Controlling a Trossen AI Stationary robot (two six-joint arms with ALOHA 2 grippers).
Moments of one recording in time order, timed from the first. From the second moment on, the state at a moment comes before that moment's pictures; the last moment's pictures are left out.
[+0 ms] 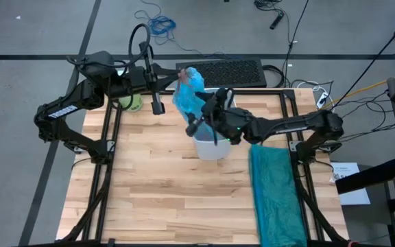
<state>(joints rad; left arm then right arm) 0.18 1.32 1.77 -0.22 0.07 0.51 0.07 1.66 1.47 0.32 0.74 -0.13</state>
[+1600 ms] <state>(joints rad) 0.18 1.29 1.88 -0.17 0.10 0.48 0.14 1.65 1.47 0.06 0.81 -0.25</state>
